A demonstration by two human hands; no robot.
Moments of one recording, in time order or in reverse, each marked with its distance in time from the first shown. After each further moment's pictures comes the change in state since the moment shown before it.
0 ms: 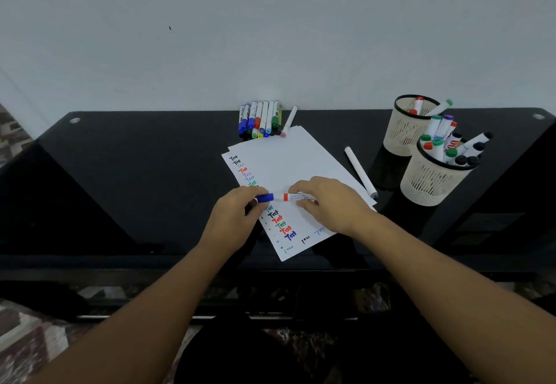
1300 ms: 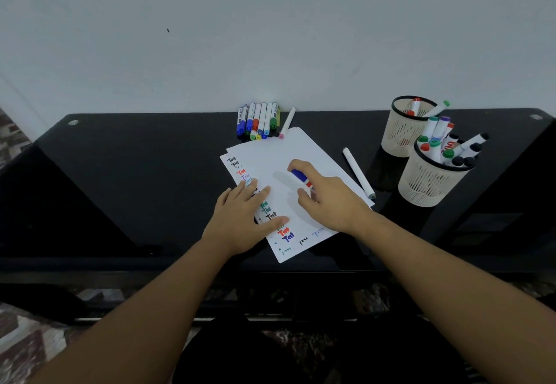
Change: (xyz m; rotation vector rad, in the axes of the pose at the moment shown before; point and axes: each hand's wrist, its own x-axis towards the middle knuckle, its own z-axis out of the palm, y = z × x) left_hand 0.011 0.003 0.005 0.435 -0.377 -0.086; right_hand -0.001 -0.001 0.000 0.248 0.132 -0.045
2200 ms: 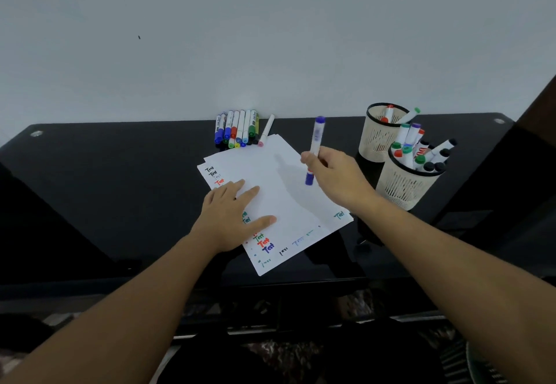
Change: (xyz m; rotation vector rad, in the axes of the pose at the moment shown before) left_hand 0.031 0.002 -0.002 0.053 -0.061 0.028; right_hand 0.012 0.005 -0.053 0.300 0.250 0.322
